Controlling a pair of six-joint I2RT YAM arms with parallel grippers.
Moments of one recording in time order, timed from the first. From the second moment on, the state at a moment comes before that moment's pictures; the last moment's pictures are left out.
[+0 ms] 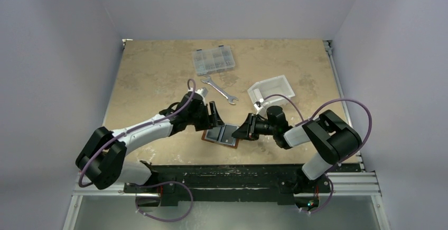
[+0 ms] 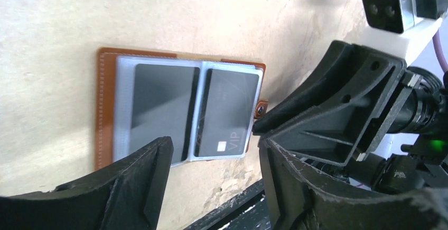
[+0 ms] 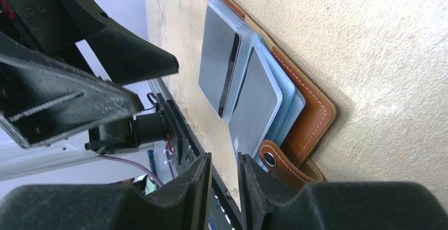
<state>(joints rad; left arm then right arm) -0.68 1.37 0.70 -0.13 0.18 -0.84 0.53 1.61 0.33 0.79 -0.68 1.03</state>
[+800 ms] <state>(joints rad) -0.62 1.42 0.62 -0.14 0.14 -0.76 0.57 1.59 0.33 0.66 -0.67 0.97</state>
